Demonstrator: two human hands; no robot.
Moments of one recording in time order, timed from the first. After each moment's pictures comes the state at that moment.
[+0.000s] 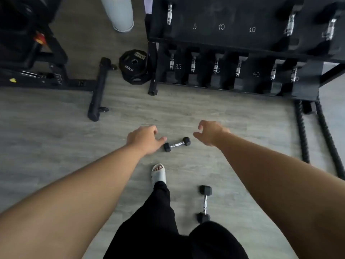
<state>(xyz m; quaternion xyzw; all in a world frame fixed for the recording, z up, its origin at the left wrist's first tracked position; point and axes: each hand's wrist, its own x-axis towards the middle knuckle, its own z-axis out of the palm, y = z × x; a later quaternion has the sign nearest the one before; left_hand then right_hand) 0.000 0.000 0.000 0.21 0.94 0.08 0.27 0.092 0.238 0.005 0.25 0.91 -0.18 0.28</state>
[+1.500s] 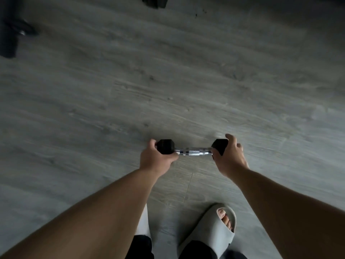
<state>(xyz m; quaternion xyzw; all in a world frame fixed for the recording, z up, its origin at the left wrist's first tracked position) -0.077 0.096 -0.675 -0.20 0.86 0.30 0.37 -0.006 0.318 -0.683 0.41 0.81 -0.31 0.27</state>
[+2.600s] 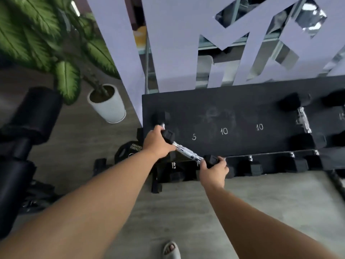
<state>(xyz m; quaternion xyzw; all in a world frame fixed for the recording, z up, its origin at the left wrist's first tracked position) -0.521 0.343 0.062 0.23 0.92 0.26 0.17 -0.338 0.431 0.007 0.60 0.58 -0.52 -0.15</state>
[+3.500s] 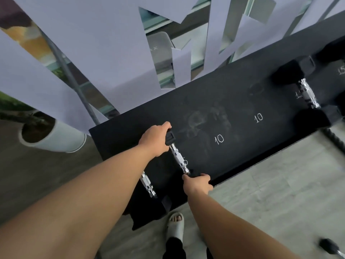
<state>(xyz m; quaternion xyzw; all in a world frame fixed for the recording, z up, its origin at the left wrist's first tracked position) -0.695 0.569 -0.045 0.55 0.80 -0.02 0.23 -0.513 0.527 -0.114 0.80 0.29 -0.52 -0.03</state>
